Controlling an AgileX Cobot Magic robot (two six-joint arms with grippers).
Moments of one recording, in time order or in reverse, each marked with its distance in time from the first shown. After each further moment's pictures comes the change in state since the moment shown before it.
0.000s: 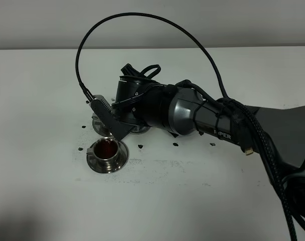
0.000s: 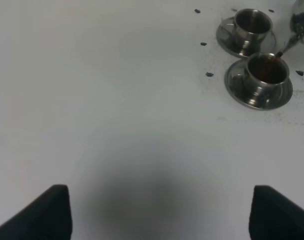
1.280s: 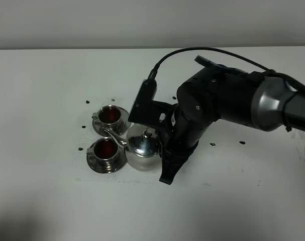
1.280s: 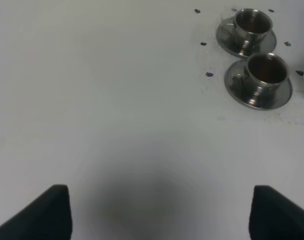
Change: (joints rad) left arm 0.000 0.000 0.000 0.000 0.000 0.000; right arm -0.136 -0.289 0.382 0.820 -0.143 0.350
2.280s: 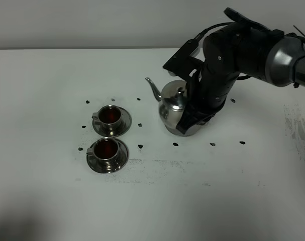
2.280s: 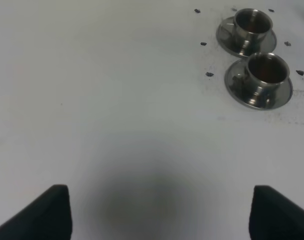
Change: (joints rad) left arm 0.000 0.000 0.000 0.000 0.000 0.002; right arm -0.224 0.079 -0.202 -0.049 0.140 0.191
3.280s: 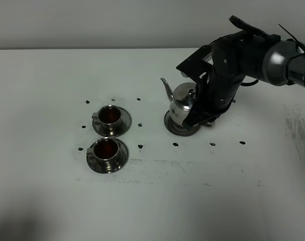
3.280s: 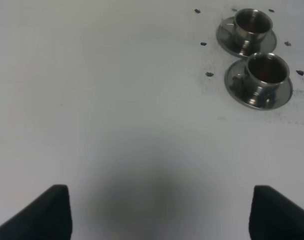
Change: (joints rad) left arm 0.000 0.000 0.000 0.000 0.000 0.000; right arm -0.067 0.103 -0.010 0.015 -0.070 0.027
